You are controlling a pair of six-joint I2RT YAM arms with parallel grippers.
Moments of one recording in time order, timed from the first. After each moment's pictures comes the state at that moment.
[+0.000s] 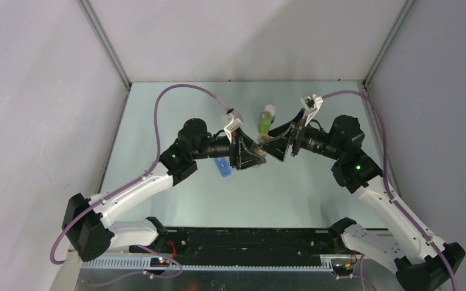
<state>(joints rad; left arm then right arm) -0.78 1.20 0.93 0.20 0.67 -0.28 0.53 0.93 0.97 -0.05 -0.62 0.49</state>
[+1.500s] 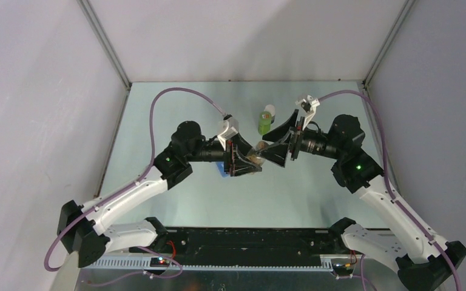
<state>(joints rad) -0.78 1.13 0.91 0.20 0.79 -0.22 0.56 0.93 1.00 -0.07 -0.76 0.42</state>
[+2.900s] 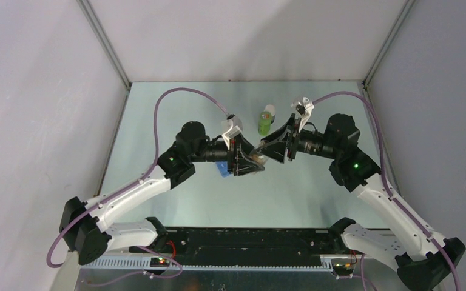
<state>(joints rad) -0.78 1.16 0.91 0.18 0.71 -0.24 0.58 0.95 1.00 -0.09 -0.66 0.34</state>
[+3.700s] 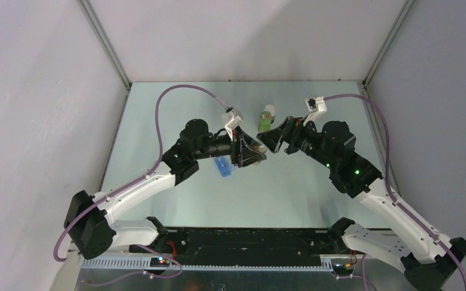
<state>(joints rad) -0.77 1.22 0.91 0.24 0.61 -0.30 0.67 0.90 1.00 -0.20 -0.13 0.60</state>
